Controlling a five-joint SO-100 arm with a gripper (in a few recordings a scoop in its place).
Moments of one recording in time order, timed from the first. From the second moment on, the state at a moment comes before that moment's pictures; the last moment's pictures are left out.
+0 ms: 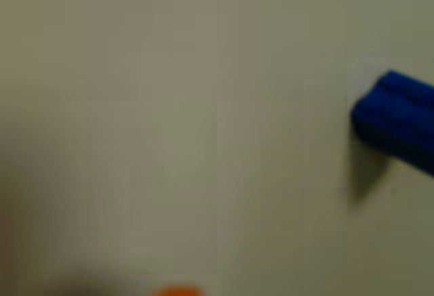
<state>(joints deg) -21.5 191.9 172.2 76.4 2.5</state>
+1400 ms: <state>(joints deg) -11.5 169.2 149.0 81.1 50.4</state>
